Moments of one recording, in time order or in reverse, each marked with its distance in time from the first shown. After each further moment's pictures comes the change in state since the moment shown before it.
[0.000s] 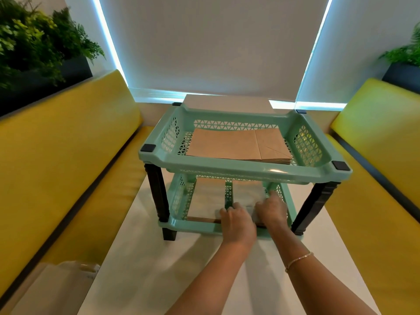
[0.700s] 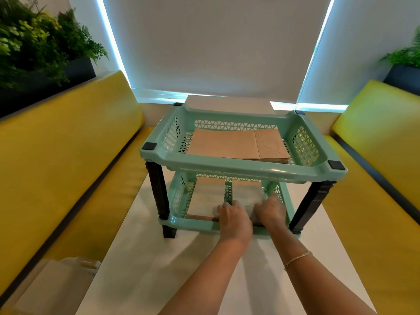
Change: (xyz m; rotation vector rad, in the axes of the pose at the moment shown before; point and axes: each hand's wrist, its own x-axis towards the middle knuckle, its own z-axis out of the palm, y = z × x) left_hand 0.000 0.000 -0.005 0.009 -0.012 -0.023; right_hand 0.002 0.004 0.002 -0.039 -0.014 0.023
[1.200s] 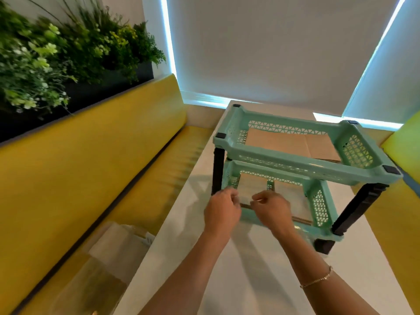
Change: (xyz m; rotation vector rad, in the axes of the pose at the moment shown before) left_hand -0.050 -0.099 -0.091 -0.241 0.312 0.055; right_hand -0.116 -0.052 0.016 -0.022 -0.158 -0.408
